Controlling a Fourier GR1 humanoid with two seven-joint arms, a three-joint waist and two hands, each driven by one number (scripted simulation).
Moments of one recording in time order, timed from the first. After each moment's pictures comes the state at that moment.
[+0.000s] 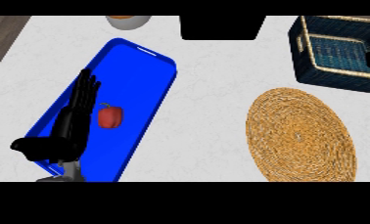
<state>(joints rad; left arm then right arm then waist) 0.00 0.04 -0.01 -1.68 0.02 0.09 -0.01 -0.51 -0.57 -0.40 -1.24 0.72 0.19 0.10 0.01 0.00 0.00</state>
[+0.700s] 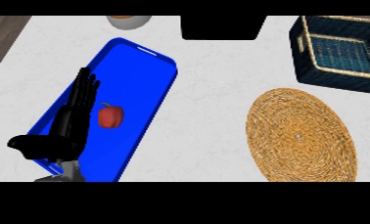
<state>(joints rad) 0.00 0.04 -0.01 -1.70 0.01 0.10 0.03 -0.56 -0.62 -0.45 -0.91 0.69 0.03 -0.05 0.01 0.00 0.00</state>
